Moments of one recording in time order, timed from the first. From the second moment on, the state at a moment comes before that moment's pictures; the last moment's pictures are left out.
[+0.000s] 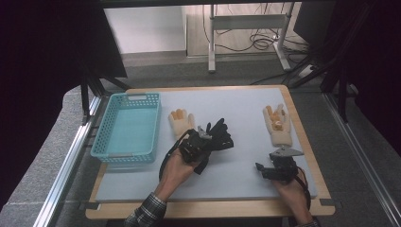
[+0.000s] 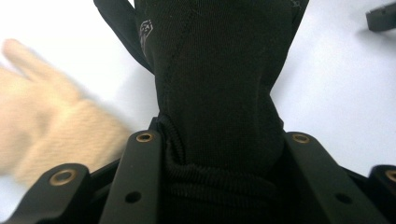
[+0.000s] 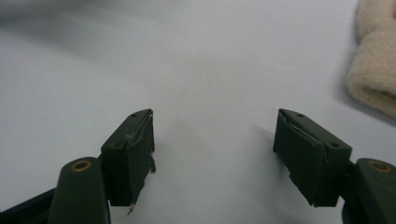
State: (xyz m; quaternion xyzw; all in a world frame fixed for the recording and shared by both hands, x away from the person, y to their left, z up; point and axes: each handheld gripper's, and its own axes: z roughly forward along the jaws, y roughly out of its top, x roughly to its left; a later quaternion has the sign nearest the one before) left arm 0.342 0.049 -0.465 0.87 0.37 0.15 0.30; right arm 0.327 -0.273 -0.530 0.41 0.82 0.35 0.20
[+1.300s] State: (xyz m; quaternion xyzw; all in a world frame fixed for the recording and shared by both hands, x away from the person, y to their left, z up) left arm 0.382 0.172 -0.414 0.79 0.50 0.20 0.30; right arm 0.327 -0.273 -0.531 0.41 0.82 0.35 0.20
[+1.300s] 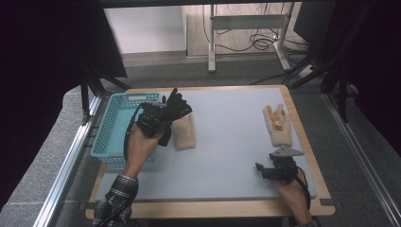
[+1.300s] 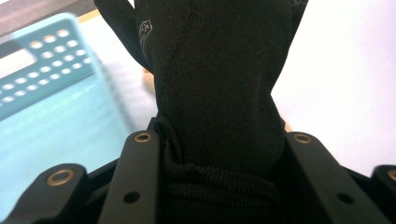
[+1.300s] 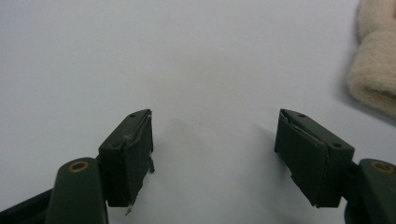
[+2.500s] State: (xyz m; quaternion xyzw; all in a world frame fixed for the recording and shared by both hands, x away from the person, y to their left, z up) left arm 0.422 0.307 -0.468 0.72 0.64 0.20 0.18; right arm 0.327 -0.273 -0.531 0.41 0.82 0.35 0.20
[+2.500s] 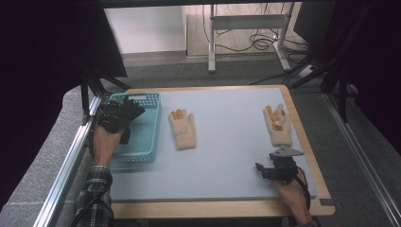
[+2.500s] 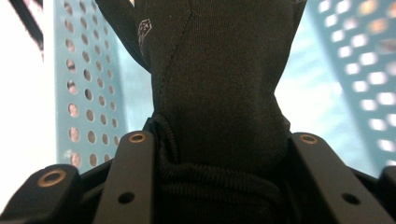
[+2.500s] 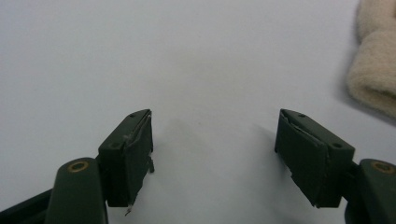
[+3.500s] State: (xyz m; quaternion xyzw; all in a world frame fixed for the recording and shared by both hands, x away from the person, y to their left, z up) left arm 0.452 0.322 -0.513 0.75 0.64 0.14 0.10; right arm 0.327 -0.273 -0.531 0.41 0.82 0.35 0.20
